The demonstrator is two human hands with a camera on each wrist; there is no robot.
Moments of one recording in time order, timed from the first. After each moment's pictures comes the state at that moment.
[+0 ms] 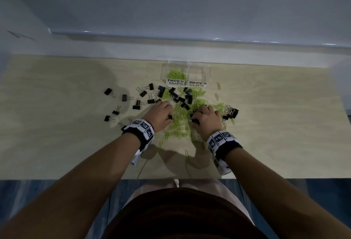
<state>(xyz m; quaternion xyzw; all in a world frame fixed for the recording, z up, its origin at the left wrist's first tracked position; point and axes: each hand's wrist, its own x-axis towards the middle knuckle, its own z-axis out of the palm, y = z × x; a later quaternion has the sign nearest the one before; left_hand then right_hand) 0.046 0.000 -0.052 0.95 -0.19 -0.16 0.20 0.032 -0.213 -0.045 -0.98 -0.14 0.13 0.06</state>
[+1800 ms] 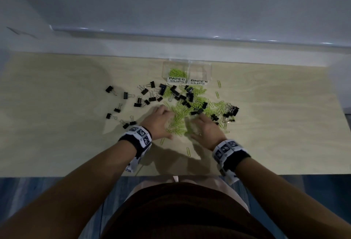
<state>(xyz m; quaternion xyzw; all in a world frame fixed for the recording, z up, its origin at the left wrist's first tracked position) 0.016 0.006 -0.045 0.94 -0.14 -0.25 0.20 -0.004 -0.215 -0.027 -0.94 -0.16 0.19 0.22</state>
